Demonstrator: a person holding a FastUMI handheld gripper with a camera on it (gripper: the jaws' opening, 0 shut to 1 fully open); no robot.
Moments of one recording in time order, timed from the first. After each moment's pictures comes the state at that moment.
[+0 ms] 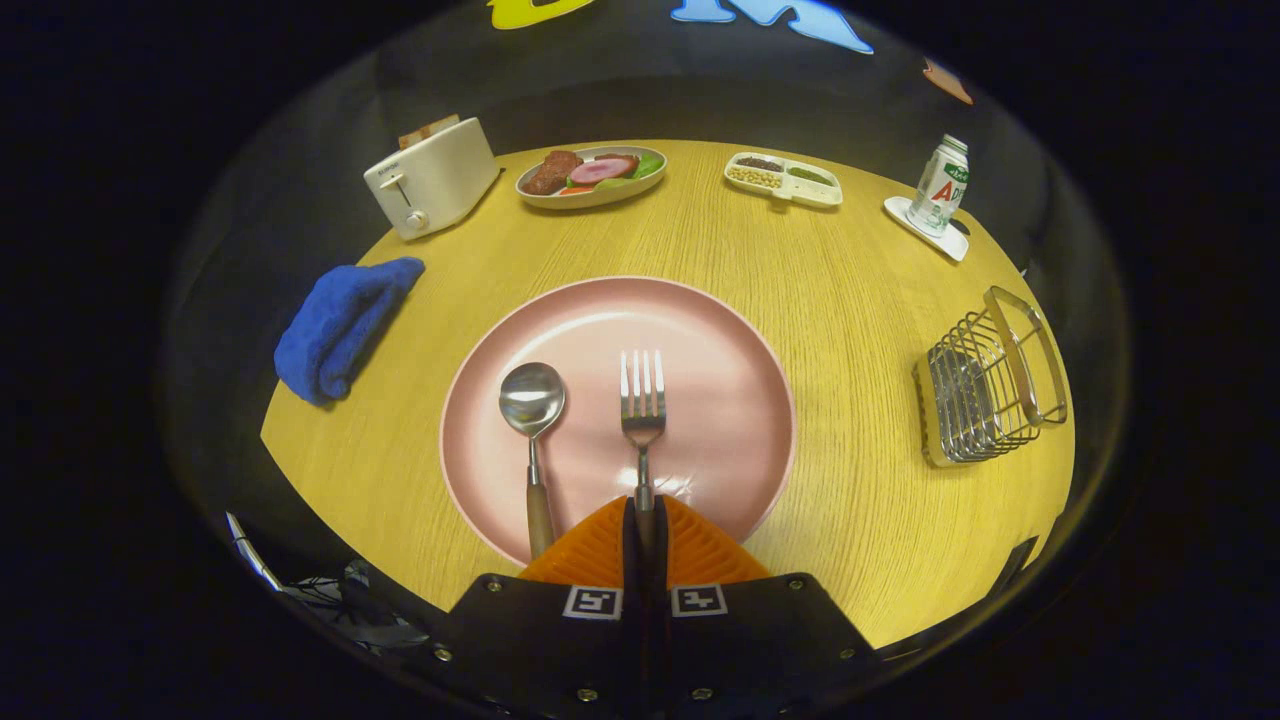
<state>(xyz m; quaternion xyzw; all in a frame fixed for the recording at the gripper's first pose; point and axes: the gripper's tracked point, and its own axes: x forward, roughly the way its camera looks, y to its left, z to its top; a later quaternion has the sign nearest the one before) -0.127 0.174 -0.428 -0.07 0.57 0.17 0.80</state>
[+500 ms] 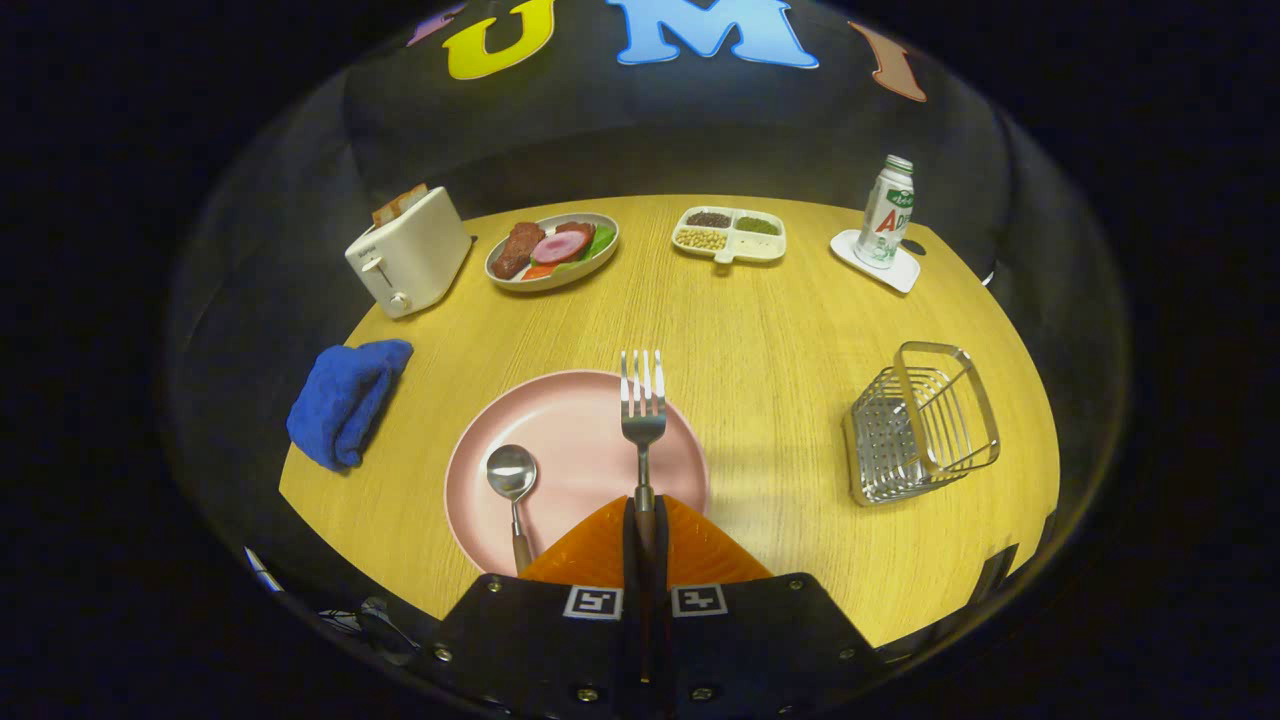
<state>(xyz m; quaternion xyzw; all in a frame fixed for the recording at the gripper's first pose) -0.076 0.139 -0.370 -0.03 0.52 0.13 0.84</state>
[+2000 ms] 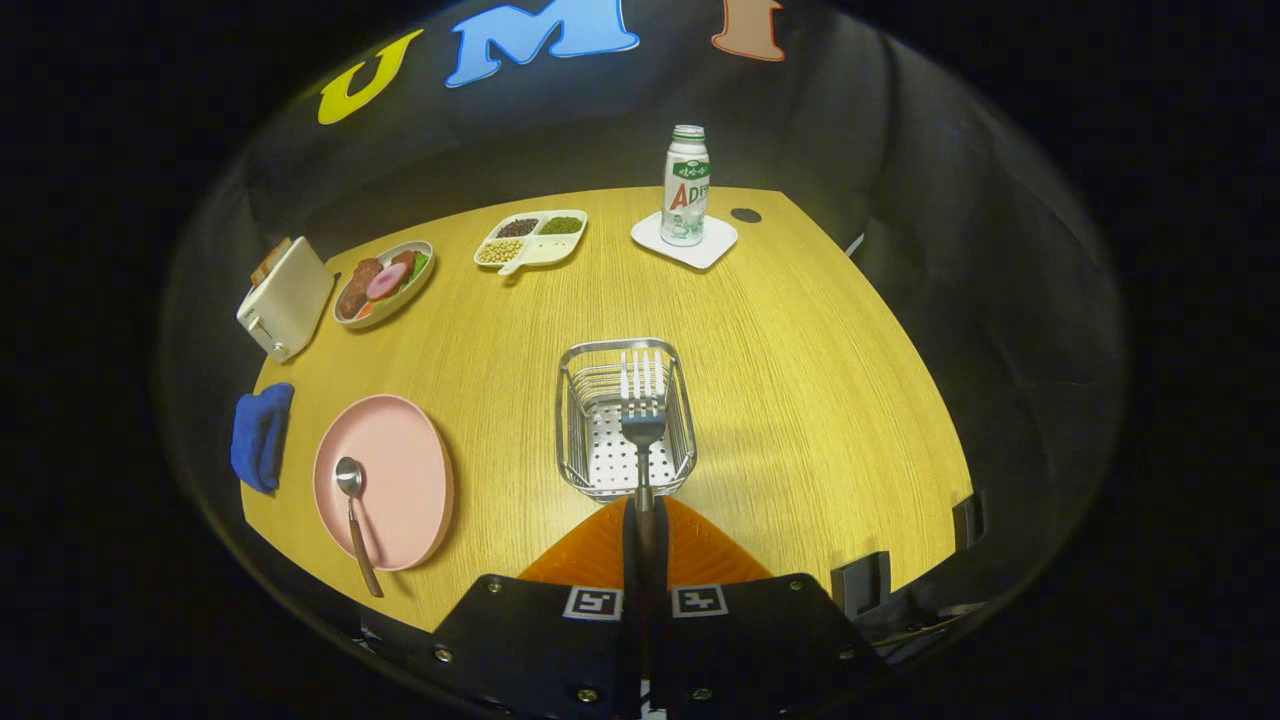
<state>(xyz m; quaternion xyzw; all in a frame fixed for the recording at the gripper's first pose) -0.056 -0.042 -0.354 -0.04 0.56 0.01 0.83</state>
